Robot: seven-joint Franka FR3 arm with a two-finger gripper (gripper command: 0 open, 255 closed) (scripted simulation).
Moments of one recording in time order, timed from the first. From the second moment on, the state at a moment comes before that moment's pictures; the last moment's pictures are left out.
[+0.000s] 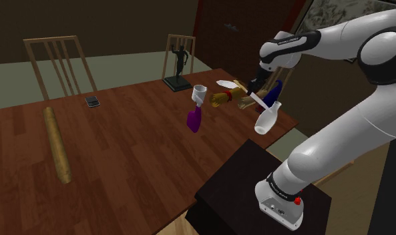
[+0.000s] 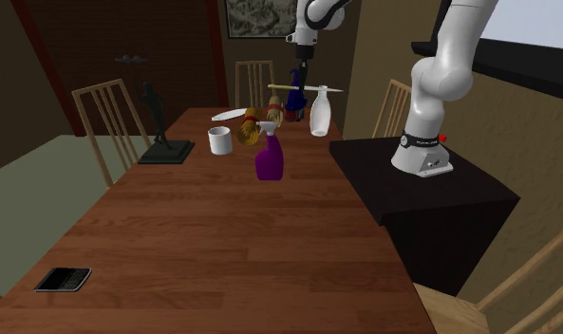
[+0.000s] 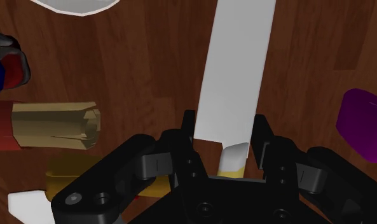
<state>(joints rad) -0.23 -0.15 -0.48 -2.30 0.01 2.18 -0.48</state>
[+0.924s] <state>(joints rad) -0.22 -0.02 -0.49 -2.38 0.10 2.37 -0.56</state>
